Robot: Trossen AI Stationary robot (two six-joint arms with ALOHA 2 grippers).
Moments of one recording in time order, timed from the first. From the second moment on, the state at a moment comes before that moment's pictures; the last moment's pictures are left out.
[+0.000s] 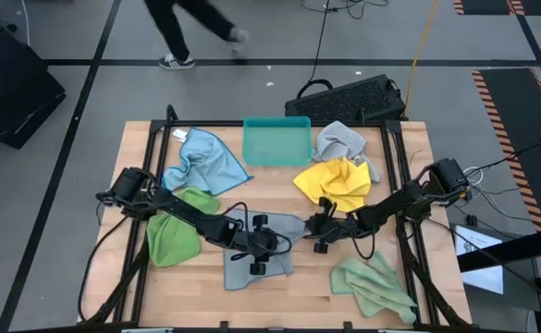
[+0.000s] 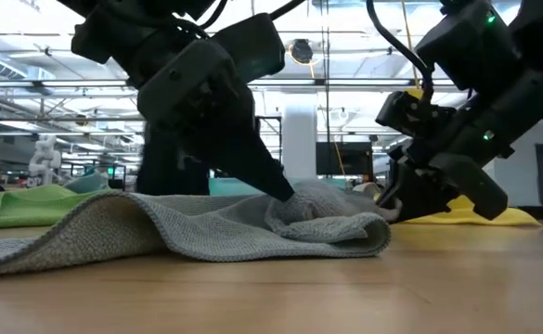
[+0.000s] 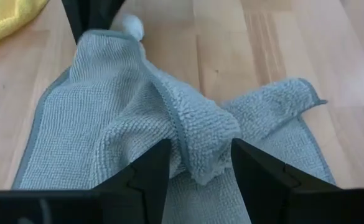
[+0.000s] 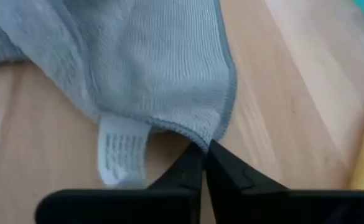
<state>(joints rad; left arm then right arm) -0.34 1.91 1.05 0.06 -0.21 -0.20 0.32 1.68 0.49 0.34 0.47 0.19</state>
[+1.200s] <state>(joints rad) -0.58 2.01 1.05 0.10 -0.37 -0.44 0.62 1.35 0.52 0.31 0.68 0.46</state>
